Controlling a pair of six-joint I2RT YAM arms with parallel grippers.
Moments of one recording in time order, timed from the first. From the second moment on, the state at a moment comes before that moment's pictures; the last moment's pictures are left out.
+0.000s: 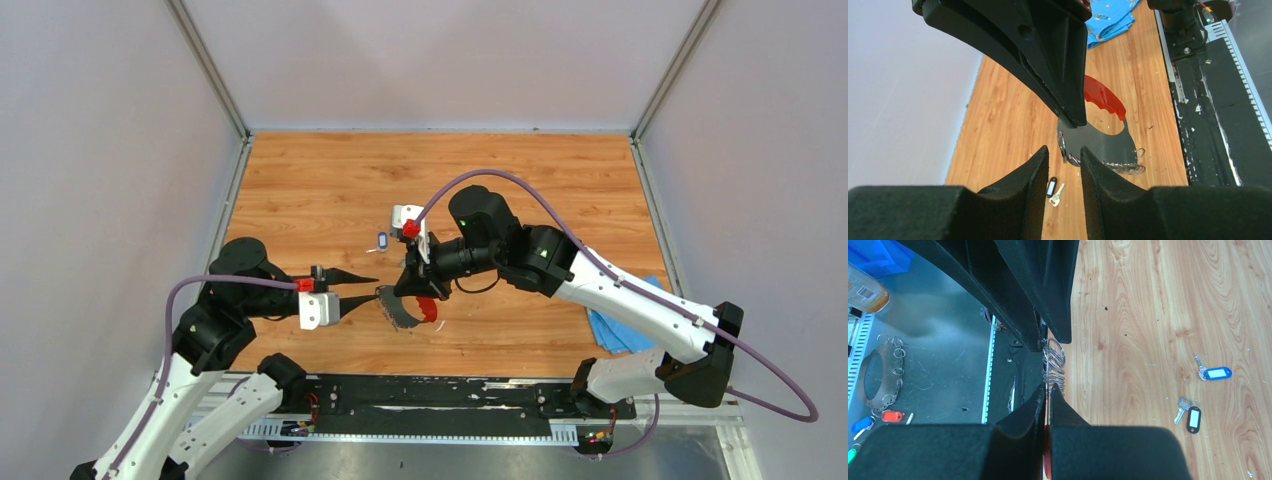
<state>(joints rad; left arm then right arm) -0.56 0.56 0.92 -0.59 0.85 0.72 1.07 1.30 1.40 -0.54 -0.53 -0.12</state>
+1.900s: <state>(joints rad) -0.56 0.48 0.90 -0.73 0.85 1.05 1.07 1.40 1.50 -0.69 -0.62 -0.10</state>
